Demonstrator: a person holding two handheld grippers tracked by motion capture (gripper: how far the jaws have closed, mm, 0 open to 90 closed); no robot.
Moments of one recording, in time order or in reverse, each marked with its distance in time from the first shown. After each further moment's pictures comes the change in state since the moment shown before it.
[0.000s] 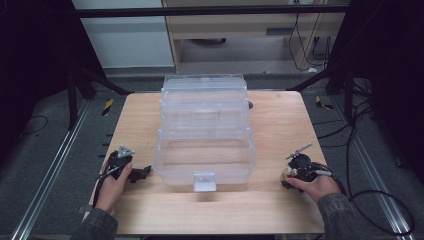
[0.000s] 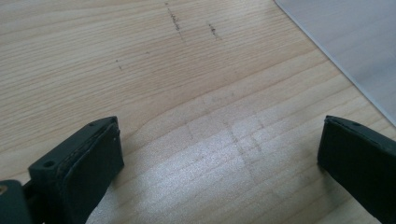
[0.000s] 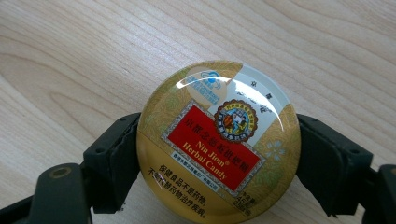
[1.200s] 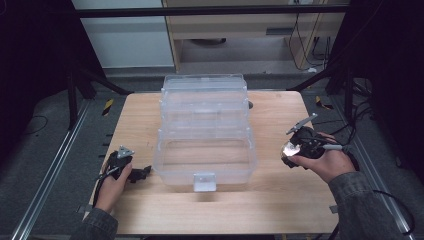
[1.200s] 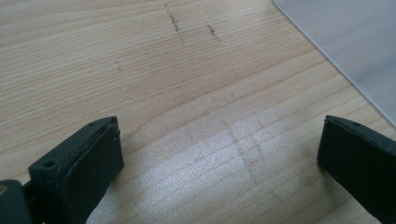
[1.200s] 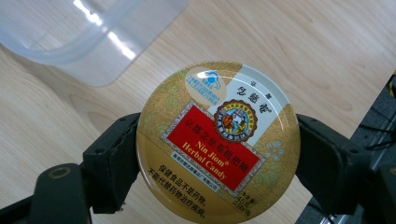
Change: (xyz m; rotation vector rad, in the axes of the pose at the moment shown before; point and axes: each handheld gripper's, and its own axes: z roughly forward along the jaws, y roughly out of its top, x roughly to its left) left arm 0.001 -0.001 0.000 -0.004 -0.002 0.011; right arm 0.014 0.058 -0.107 -0.114 -0.062 -0.175
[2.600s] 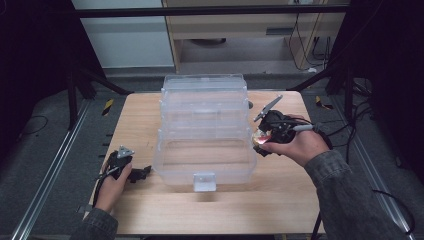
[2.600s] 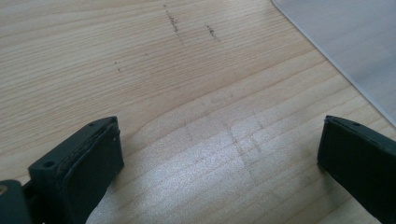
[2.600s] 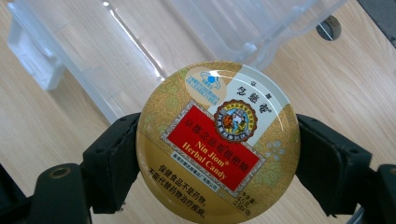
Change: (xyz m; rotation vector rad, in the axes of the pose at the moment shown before) left arm 0.000 0.000 0.000 -0.004 -0.004 0.000; right arm 0.047 0.080 -0.025 -0.050 0.072 -0.184
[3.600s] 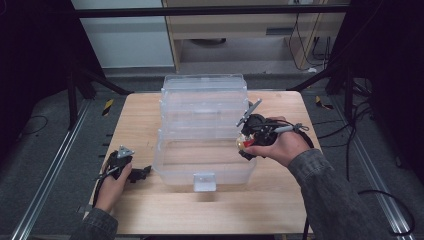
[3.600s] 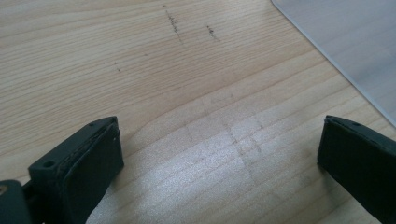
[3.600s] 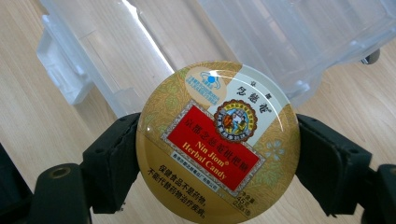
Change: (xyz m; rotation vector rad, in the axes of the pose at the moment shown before) left arm 0.000 0.000 0.000 0.000 -0.001 0.002; right arm 0.022 0.023 0.022 0.010 0.057 -0.066
